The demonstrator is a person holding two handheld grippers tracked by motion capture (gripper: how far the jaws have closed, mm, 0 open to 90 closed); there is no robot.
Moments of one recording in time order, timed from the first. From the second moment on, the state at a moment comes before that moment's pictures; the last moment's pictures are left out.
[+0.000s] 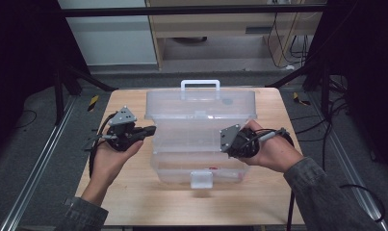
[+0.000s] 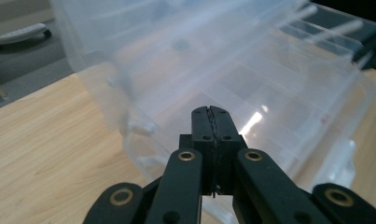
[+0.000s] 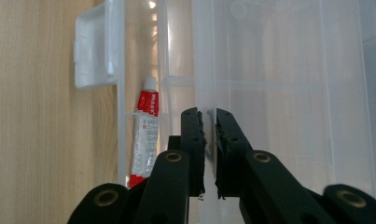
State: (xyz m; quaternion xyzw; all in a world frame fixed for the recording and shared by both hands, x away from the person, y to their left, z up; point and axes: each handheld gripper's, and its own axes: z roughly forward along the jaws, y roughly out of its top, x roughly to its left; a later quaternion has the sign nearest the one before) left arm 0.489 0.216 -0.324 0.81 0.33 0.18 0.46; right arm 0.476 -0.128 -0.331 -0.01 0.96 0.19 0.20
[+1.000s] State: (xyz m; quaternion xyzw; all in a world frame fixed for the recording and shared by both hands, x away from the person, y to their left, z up) left arm 0.474 0.224 -0.343 0.81 0.34 0.17 0.45; right arm 0.450 -0.144 -0.354 0.05 0.95 0.25 0.20
